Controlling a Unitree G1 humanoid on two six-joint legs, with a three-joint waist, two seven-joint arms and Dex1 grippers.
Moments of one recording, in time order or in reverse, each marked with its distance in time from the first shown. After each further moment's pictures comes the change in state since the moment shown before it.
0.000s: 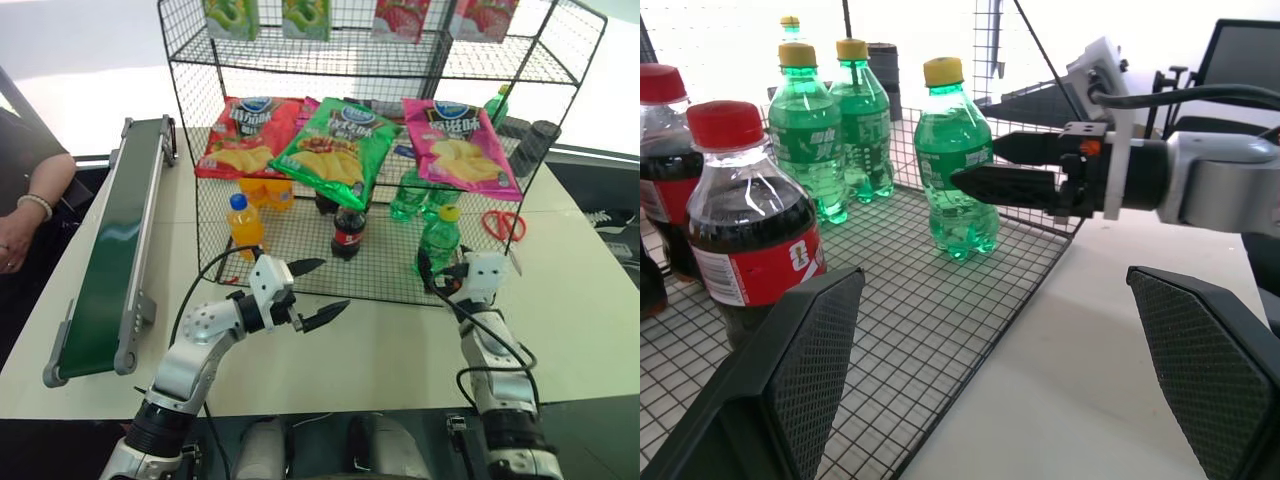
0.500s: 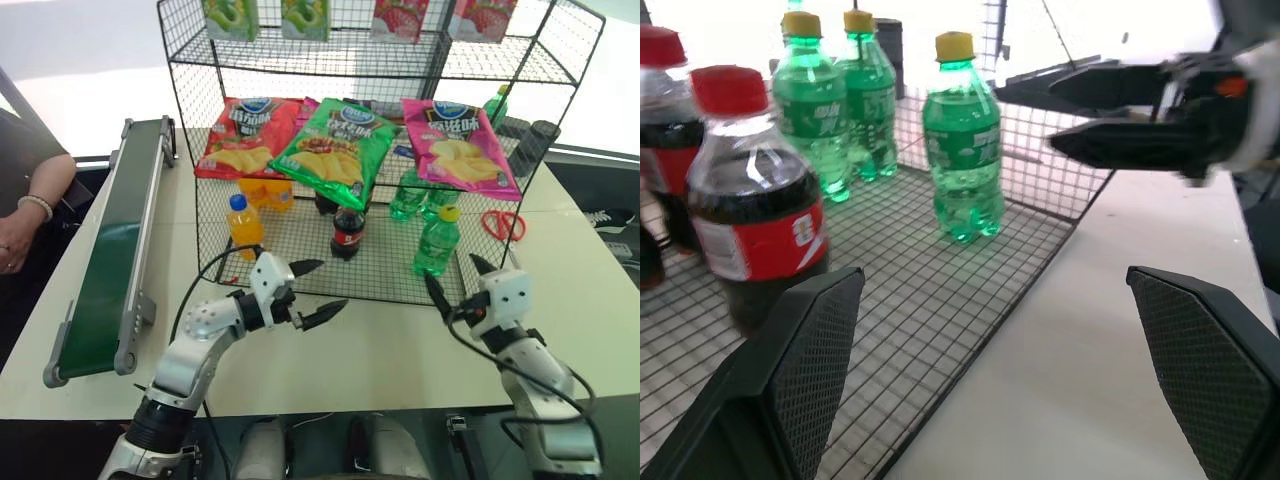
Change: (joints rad) left arm -0.018 0.035 0.027 0.020 0.001 0.073 0.021; right arm 0.306 -0.186 0.017 -0.486 0.081 0.157 0.203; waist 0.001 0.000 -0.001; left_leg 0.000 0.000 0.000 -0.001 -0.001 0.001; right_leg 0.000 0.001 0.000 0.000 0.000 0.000
